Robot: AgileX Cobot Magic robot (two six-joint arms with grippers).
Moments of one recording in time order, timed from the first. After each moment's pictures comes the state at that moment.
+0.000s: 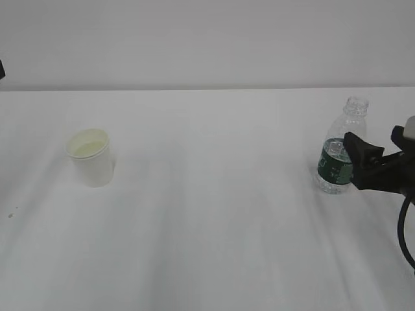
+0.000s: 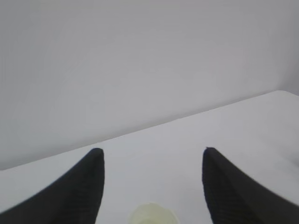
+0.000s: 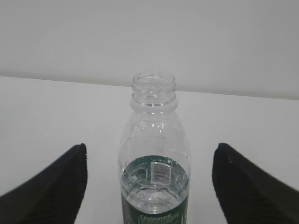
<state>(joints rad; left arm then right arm) 0.32 1.32 -0.56 1.11 -0.98 -0.85 0.16 1.68 -0.29 0.03 -1.15 -0.05</state>
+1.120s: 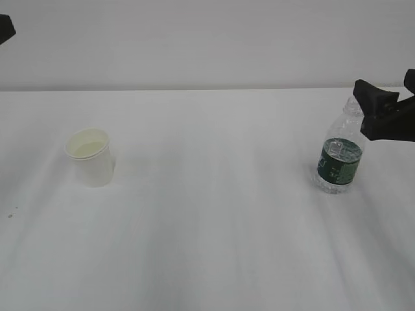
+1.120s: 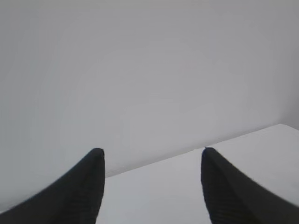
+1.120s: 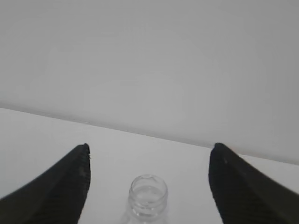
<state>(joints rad) 0.19 1.32 -0.67 0.99 -0.90 -0.88 0.16 1.41 -0.42 0.02 -0.83 -0.15</state>
